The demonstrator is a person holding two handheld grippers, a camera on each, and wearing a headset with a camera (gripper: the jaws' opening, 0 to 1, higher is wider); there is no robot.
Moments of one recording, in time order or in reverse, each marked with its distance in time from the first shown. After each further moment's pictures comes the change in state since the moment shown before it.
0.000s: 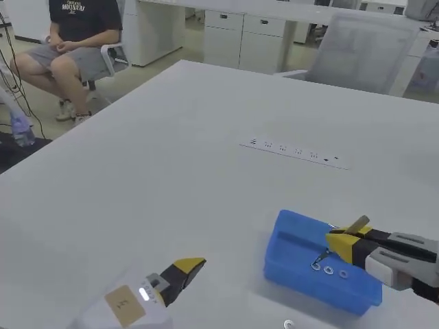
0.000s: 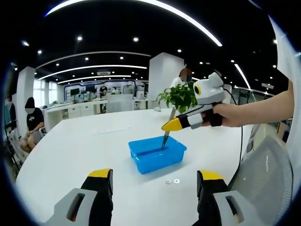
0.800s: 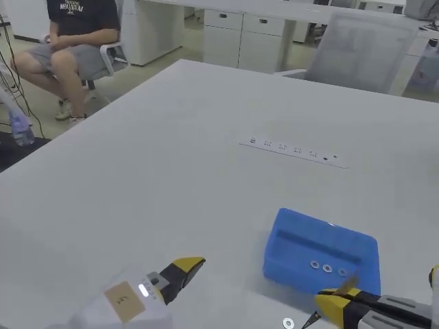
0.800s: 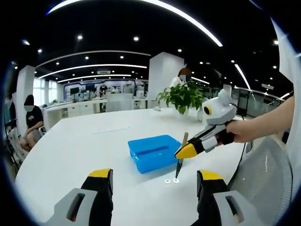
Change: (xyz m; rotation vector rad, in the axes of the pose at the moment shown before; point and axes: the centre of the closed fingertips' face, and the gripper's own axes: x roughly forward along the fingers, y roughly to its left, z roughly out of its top) left arm 0.000 0.000 -0.001 -0.007 0.005 -0.004; right arm -0.001 0.030 -0.070 0.172 0.108 0.068
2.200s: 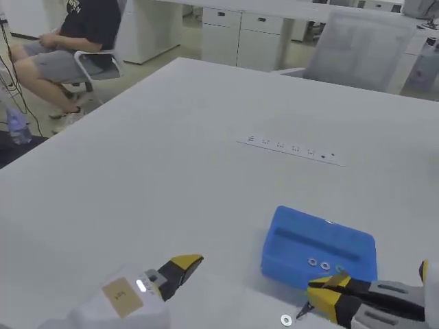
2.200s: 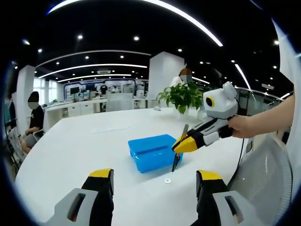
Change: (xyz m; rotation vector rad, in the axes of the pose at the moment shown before) left arm 0.000 0.000 -0.001 0.000 0.004 0.000; right arm -0.006 0.017 0.036 -0.229 -0.036 0.042
